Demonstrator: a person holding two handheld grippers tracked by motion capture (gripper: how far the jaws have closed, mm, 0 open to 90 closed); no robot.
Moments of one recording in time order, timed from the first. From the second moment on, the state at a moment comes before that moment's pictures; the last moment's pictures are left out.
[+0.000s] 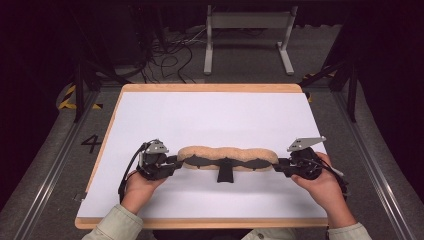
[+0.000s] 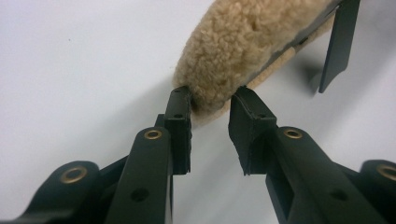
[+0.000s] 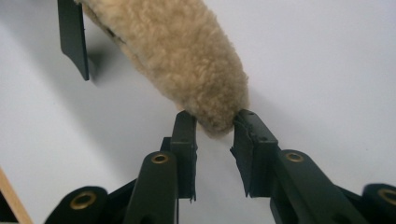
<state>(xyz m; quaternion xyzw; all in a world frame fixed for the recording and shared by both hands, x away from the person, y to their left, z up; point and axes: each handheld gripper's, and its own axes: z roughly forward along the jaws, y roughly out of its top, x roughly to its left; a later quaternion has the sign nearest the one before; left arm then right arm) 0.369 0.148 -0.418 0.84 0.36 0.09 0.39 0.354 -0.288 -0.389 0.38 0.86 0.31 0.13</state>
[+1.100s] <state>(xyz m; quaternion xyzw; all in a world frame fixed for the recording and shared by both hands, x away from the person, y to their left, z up) 0.346 0.158 -0.411 0.86 0.31 0.07 0.40 0.350 -0.303 -0.383 0.34 0.88 0.30 0.10</state>
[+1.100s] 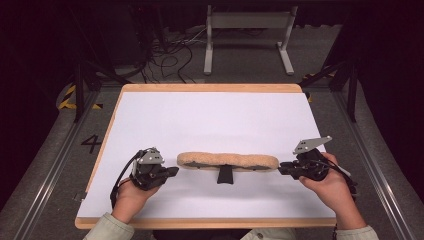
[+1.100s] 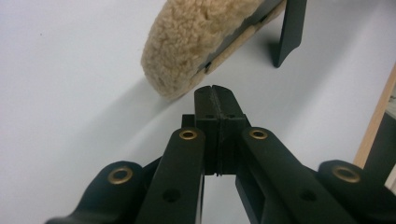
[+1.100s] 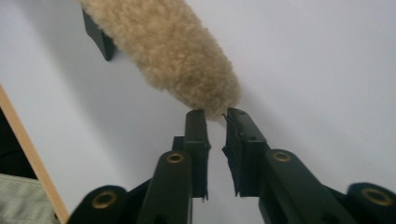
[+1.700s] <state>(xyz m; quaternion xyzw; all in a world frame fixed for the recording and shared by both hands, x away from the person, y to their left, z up) 0.364 0.132 -0.434 0.89 0.31 0.05 0.34 0.357 -0.309 -0.383 0.36 0.86 0.33 0.14</state>
